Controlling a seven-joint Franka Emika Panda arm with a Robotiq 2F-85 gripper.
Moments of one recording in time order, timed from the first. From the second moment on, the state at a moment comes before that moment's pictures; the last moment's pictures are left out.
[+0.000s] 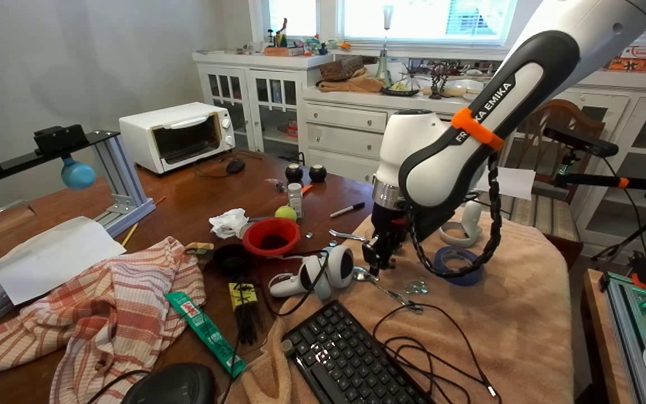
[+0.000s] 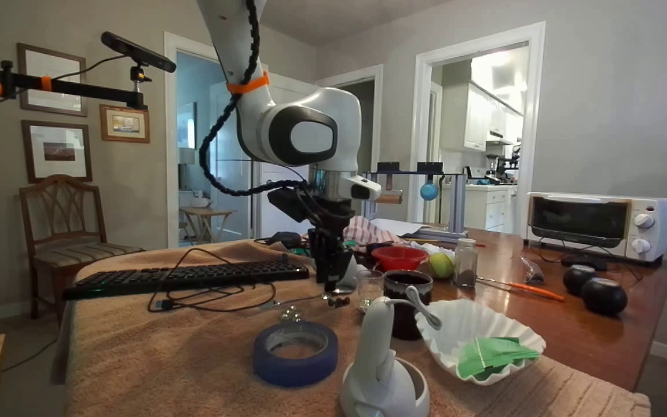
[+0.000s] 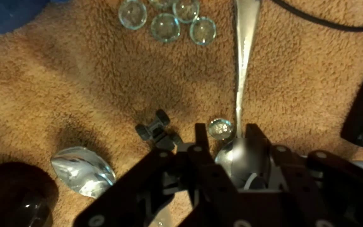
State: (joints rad) arm 0.03 0.37 0.04 -2.29 0.18 2.72 0.09
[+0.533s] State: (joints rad) arm 0.03 0.42 0.04 -2.28 0.18 2.74 0.10
